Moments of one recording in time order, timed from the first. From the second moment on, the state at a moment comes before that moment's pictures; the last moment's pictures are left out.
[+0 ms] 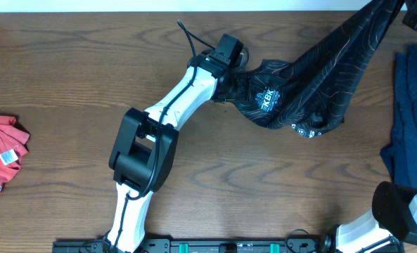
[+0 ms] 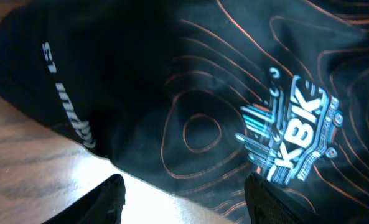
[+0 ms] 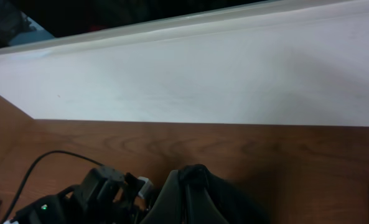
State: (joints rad) left arm -0.52 2.19 1.74 -0.70 0.31 -0.44; right arm -0.23 1.78 2.67 -1.35 -0.52 0.08
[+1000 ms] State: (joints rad) left arm -0.44 2.21 1.73 -0.63 0.32 -0.51; right arm -0.23 1.78 2.67 -1.37 -0.52 0.08
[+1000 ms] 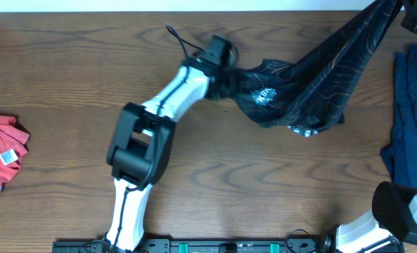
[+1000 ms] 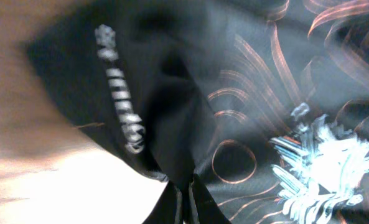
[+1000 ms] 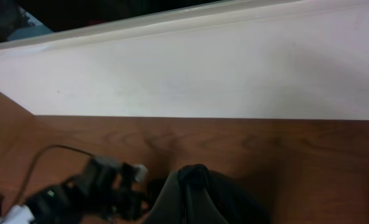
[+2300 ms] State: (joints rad) left arm -0.05 1.28 1.85 -0.91 -0.06 -0.24; right arm -0.50 1.78 2.67 -1.36 -0.48 0.34
